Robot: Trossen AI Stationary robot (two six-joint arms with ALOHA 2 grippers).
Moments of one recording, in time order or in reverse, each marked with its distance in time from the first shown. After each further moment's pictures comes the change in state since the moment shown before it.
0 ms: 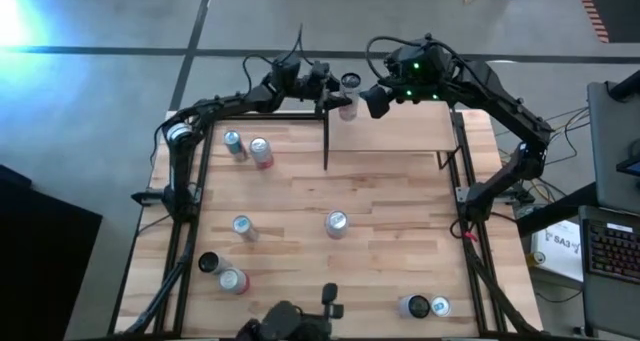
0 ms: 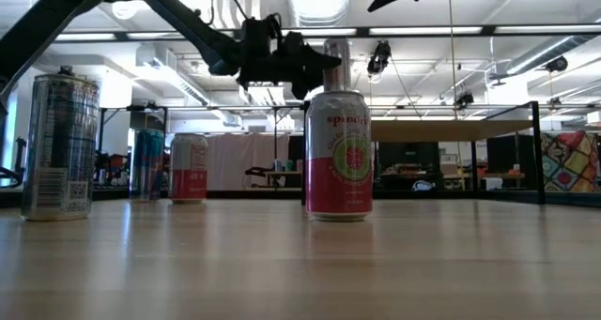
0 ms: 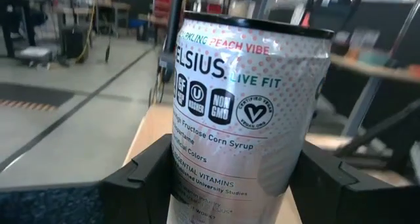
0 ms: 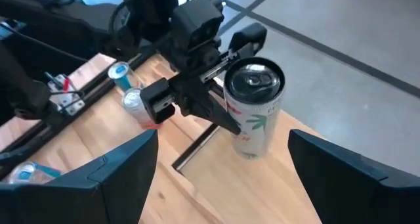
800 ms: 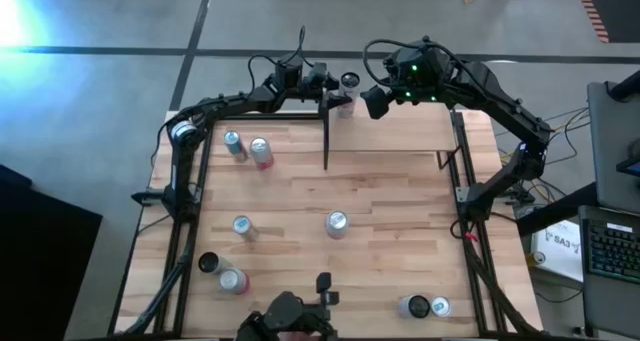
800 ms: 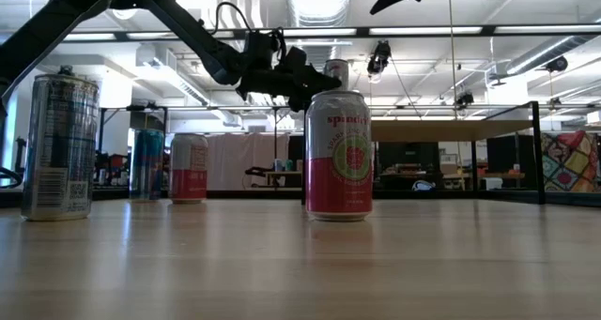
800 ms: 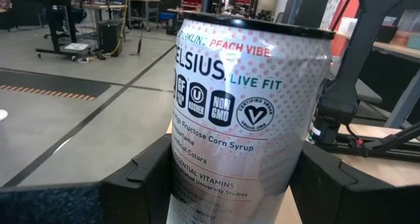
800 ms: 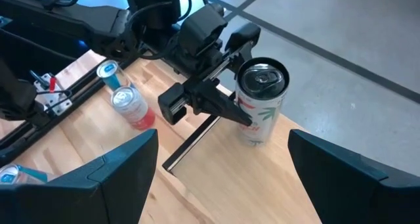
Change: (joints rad) left arm 0.025 0.048 -0.008 -0.003 -0.103 0.079; right arm 0.005 0.001 -0.013 -0.002 0.033 -0.003
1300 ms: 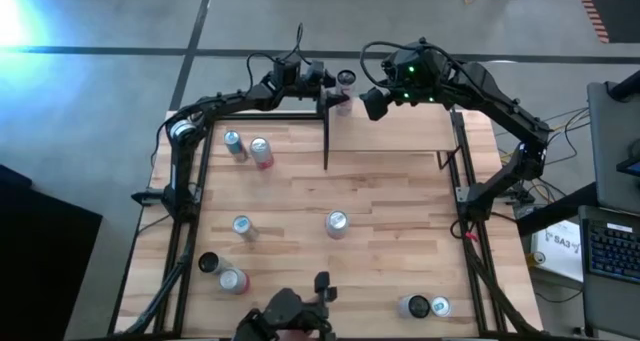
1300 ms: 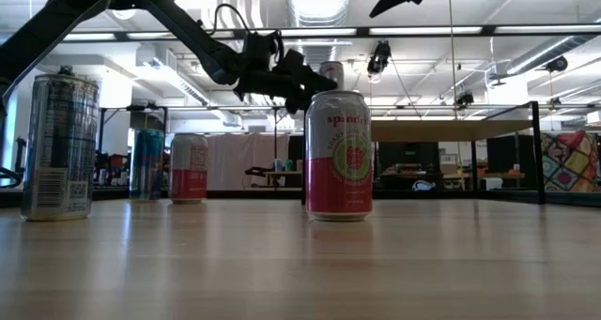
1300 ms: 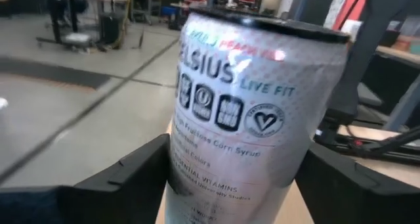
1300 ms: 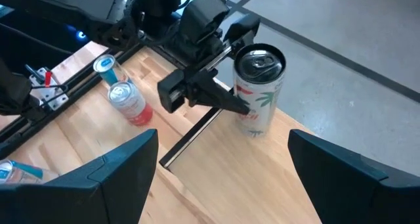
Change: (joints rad) left arm 0.017 0.002 0.003 -0.043 0.018 -0.024; right arm 0.000 0.002 -0.017 0.004 -0.002 -0.008
